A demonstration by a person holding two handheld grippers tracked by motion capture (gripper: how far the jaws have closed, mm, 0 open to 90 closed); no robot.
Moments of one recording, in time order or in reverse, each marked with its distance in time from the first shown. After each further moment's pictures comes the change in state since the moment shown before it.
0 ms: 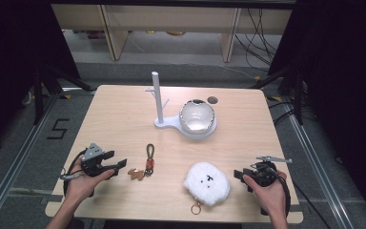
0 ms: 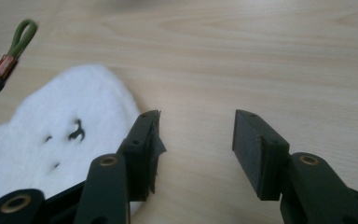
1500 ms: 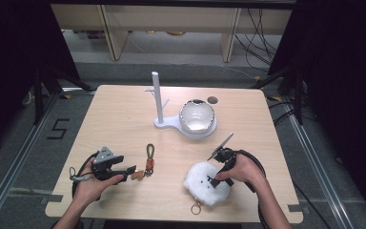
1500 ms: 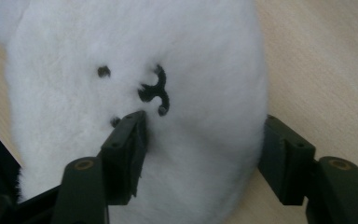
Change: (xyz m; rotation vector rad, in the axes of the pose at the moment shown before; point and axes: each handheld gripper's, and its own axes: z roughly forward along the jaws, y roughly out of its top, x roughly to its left) left arm -0.022 -0.004 0.011 0.071 -0.067 0.049; right arm 0.062 0.057 0.071 0.671 0.065 -0.446
